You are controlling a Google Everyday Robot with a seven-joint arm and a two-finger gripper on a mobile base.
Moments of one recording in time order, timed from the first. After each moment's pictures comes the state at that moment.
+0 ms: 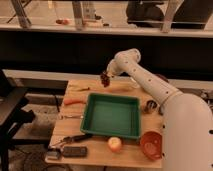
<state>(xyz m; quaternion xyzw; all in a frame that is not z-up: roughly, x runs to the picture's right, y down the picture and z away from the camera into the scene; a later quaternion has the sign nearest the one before) 0.033 -0.110 0.923 -0.06 -0.17 -0.06 0.98</state>
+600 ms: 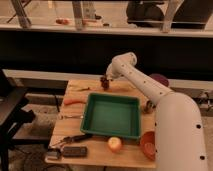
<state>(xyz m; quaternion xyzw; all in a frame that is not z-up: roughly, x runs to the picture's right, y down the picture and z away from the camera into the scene) 0.032 -0.096 0.954 -0.08 -0.15 -0.07 0.98</state>
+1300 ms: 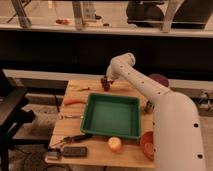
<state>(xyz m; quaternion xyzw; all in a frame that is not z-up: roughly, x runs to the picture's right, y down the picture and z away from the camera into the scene) 0.034 -0.088 0.955 -0.09 -0.14 -0.07 0.98</state>
